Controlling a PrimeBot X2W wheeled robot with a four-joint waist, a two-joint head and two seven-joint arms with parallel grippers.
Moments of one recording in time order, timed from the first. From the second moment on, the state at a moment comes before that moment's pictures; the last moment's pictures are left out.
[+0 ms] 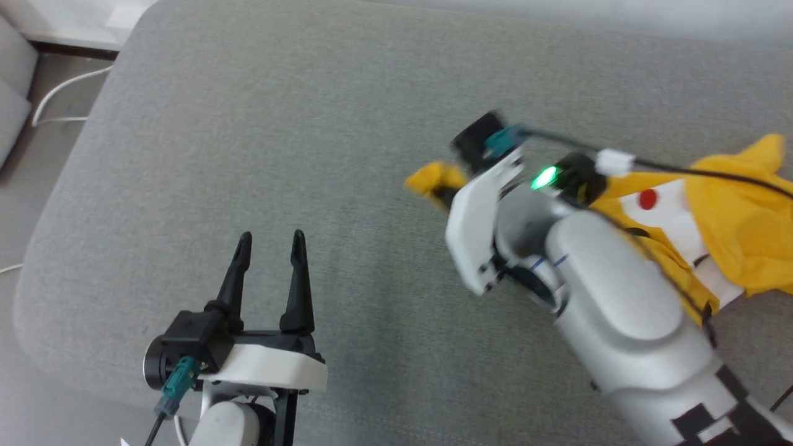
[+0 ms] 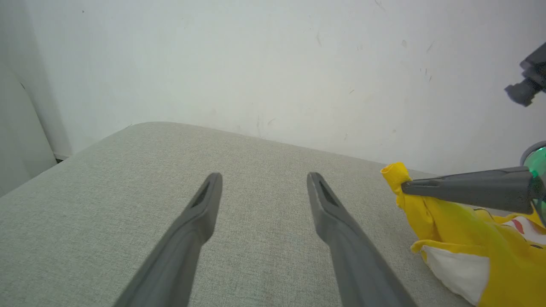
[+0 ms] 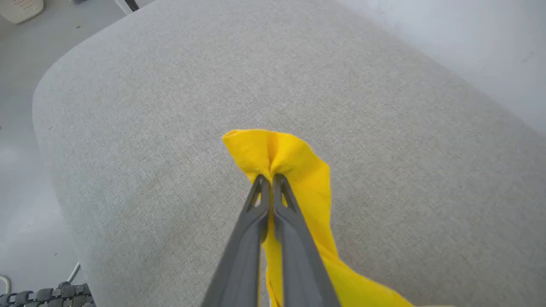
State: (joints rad) left arm -0.09 0.05 -0.16 0.01 -0.25 0.06 -0.26; right arm -0.74 -0.07 0.50 0.45 0.35 0.13 0.53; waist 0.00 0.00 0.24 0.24
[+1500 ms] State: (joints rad) left arm 0.04 0.05 -0.10 -0.04 -0.19 0.05 -0.26; right arm -0.04 -0.06 -0.20 -0.08 0.18 0.13 0.00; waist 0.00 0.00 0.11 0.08
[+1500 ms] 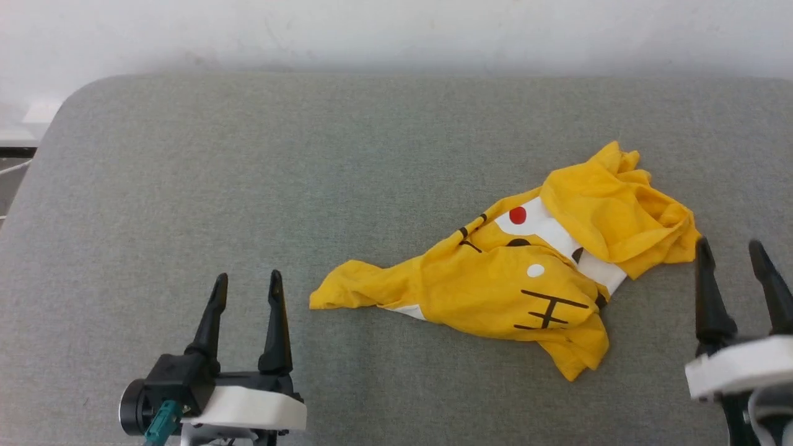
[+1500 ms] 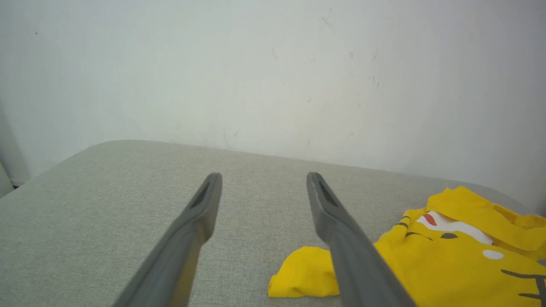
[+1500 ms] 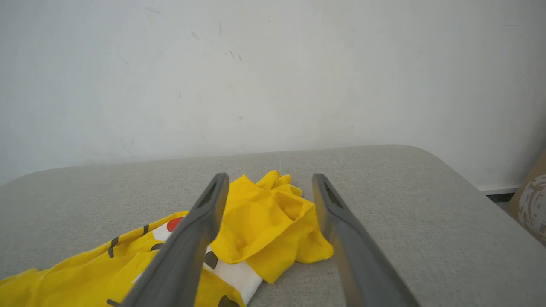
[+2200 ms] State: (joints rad) left arm 0.04 0.08 -0.10 -0.03 -0.15 -0.05 -0.25; right arm 0.14 -0.05 -0.19 0.04 0.29 0.13 -0.25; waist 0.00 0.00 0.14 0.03
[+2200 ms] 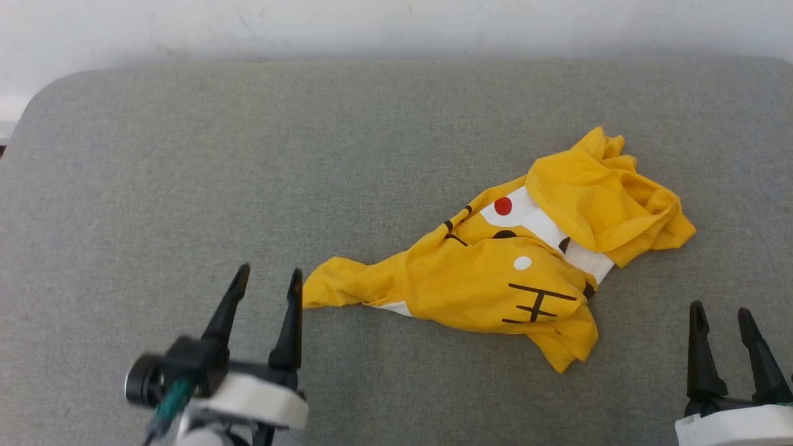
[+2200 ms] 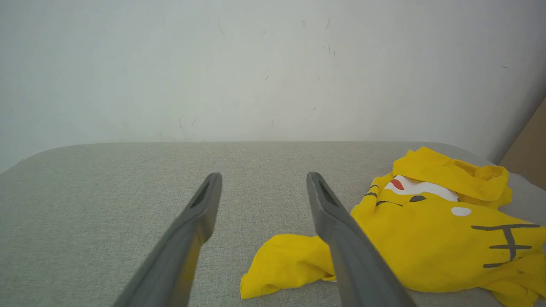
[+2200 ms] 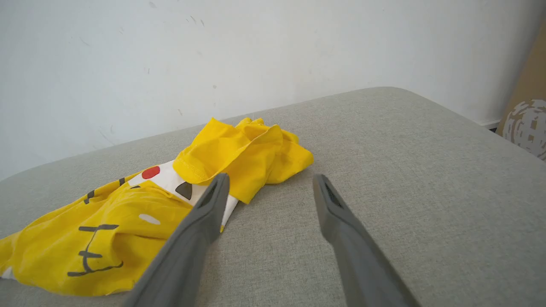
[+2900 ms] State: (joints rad) left arm -0.35 0.24 -0.28 0.22 -0.31 -0.12 0.46; right arm 0.09 -0.05 -0.16 0.07 0.31 0.13 -0.25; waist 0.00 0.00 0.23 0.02
